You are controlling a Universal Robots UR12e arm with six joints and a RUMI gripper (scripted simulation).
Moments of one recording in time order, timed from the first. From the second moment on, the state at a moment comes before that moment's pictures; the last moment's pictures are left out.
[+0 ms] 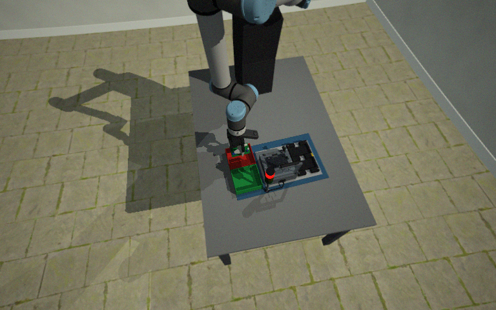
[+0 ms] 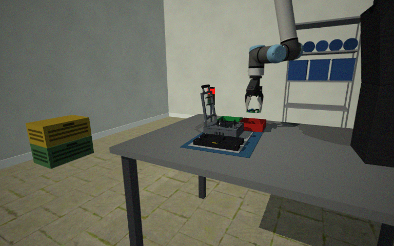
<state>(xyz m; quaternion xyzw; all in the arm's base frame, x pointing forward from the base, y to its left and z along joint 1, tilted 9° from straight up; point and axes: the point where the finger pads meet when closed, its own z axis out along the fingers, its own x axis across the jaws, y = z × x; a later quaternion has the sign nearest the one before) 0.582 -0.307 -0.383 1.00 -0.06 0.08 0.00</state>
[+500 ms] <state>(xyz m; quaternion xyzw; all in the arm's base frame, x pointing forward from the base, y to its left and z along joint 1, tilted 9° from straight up) 0.582 -0.308 -0.385 1.00 -0.06 0.08 0.00</state>
